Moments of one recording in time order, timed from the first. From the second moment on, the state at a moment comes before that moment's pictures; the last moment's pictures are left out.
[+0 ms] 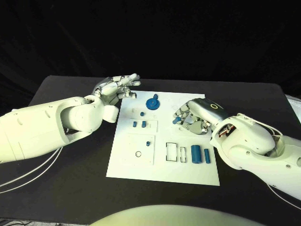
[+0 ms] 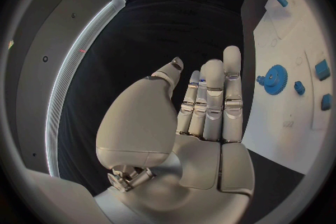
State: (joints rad) left arm 1.19 -0.88 -0.04 1.52 0.17 -0.20 0.38; left_hand 1.33 -0.11 0.26 0.10 0.07 1.00 0.19 0.13 0.07 1.05 0.11 0.32 0.12 1.20 0.03 1.05 0.46 0.17 1.23 0.12 0.45 0.97; right arm 0.90 -0.86 0.22 1.82 -1.81 -0.32 -0.31; right_hand 1.45 -0.07 0.42 0.08 0.05 1.17 0.11 0.10 0.08 1.26 0.04 0.16 0.07 1.47 -0.03 1.25 1.02 0.11 1.39 0.07 1.28 1.06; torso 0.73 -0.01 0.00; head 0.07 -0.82
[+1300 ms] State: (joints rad) left arm 1.19 -0.87 -0.04 1.51 0.17 -0.20 0.38; left_hand 1.33 -0.11 0.26 0.10 0.07 1.00 0.19 0.13 0.07 1.05 0.11 0.32 0.12 1.20 0.03 1.05 0.47 0.17 1.23 0.12 0.45 0.97; right arm 0.83 -0.62 0.15 1.76 -1.66 -0.27 -0.22; right_hand 1.45 -0.07 0.44 0.06 0.05 1.16 0.12 0.09 0.09 1.26 0.05 0.14 0.07 1.47 -0.03 1.25 1.02 0.11 1.39 0.07 1.28 1.07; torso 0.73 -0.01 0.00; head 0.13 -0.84
